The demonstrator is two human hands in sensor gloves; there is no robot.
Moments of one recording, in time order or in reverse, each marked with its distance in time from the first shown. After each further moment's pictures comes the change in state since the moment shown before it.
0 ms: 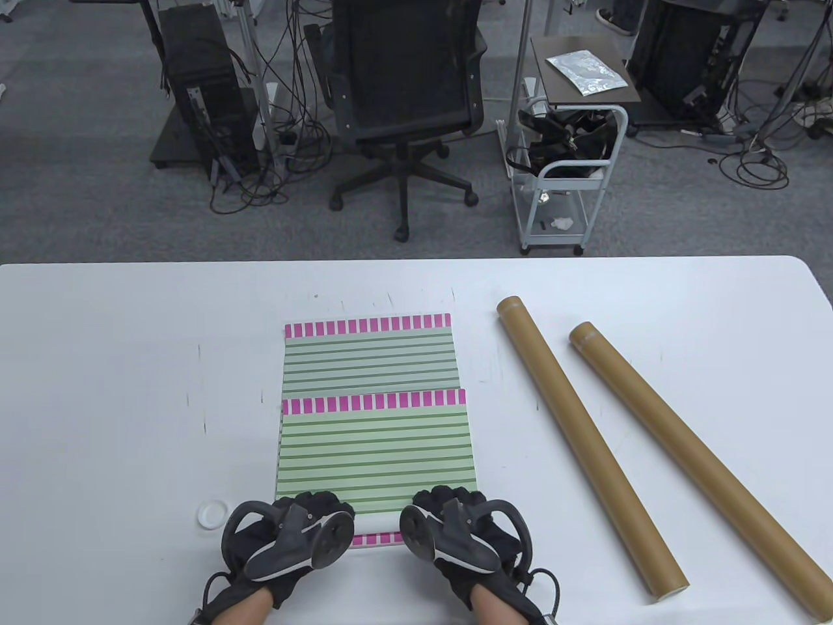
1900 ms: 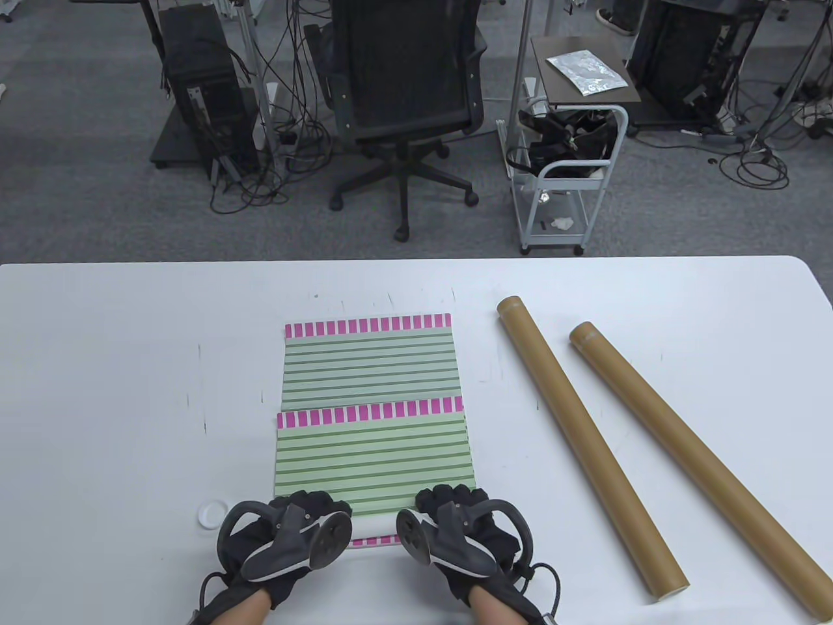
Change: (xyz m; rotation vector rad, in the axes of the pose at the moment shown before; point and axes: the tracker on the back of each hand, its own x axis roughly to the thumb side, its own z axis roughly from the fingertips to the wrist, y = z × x) left_hand 0.005 0.007 0.005 -0.009 -0.021 -0.054; right_hand 0.003 -0.014 0.005 -0.065 0.013 0.083
